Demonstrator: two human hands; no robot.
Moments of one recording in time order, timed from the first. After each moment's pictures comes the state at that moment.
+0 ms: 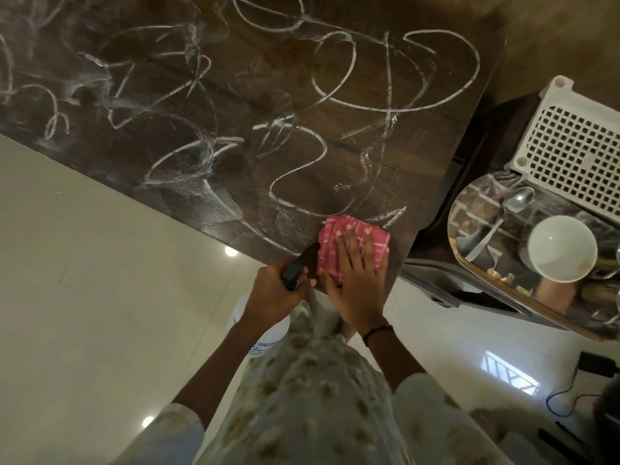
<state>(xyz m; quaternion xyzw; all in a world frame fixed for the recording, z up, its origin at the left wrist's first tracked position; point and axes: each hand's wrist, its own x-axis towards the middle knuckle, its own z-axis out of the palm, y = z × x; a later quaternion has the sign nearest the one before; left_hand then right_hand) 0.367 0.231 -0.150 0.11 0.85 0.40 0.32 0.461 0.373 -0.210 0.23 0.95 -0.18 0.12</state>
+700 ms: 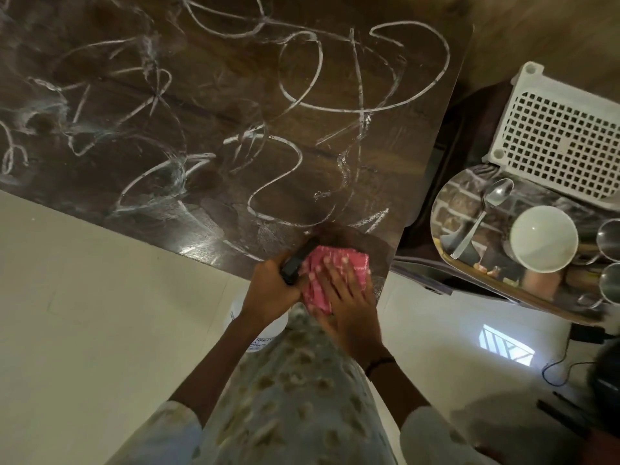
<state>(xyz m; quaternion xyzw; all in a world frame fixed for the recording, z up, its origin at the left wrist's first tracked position) 0.342 0.267 -0.151 0.13 0.84 0.38 0.36 0.496 0.364 -0.209 0.19 0.95 -0.19 0.15</state>
